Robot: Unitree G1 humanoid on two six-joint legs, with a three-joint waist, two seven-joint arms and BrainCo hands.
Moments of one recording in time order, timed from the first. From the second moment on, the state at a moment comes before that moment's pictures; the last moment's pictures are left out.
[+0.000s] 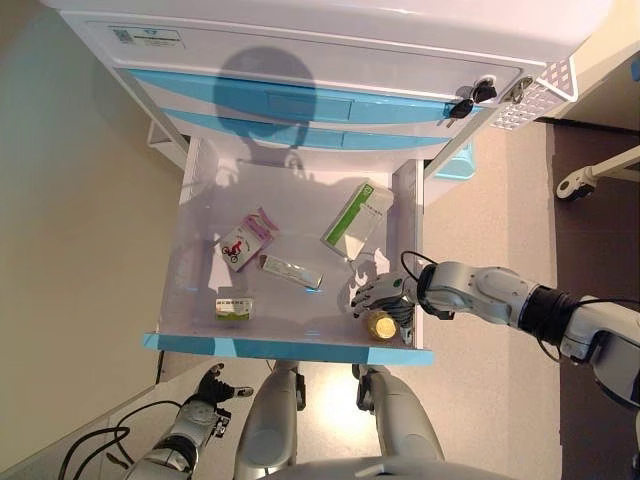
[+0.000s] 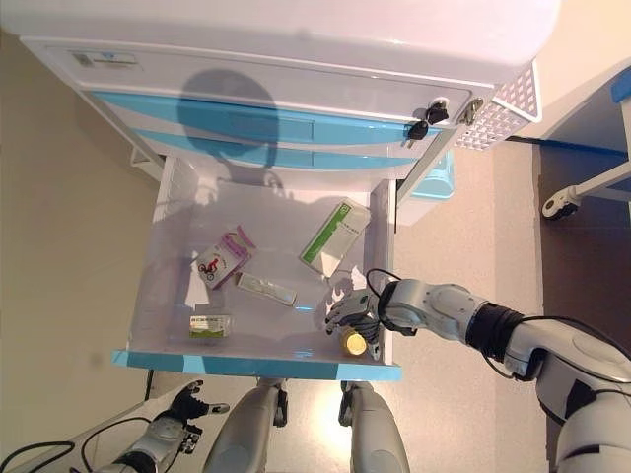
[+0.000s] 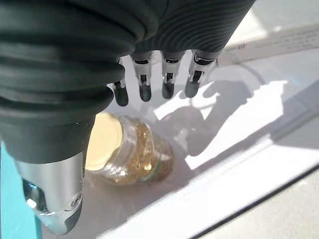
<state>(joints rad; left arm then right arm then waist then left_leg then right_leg) -0.16 0.31 -0.21 1.20 0.06 -0.08 0.14 -0.85 -0.83 1.22 0.25 -0.58 -0.31 0.35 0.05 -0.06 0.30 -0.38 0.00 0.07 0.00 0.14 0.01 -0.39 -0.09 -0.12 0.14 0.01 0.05</state>
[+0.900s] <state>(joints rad) -0.15 0.30 -0.24 1.20 0.06 -0.07 0.14 -0.78 -0.74 1.15 0.36 -0.70 -0.31 0.26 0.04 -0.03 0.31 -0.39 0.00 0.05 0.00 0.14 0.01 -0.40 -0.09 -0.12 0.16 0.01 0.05</state>
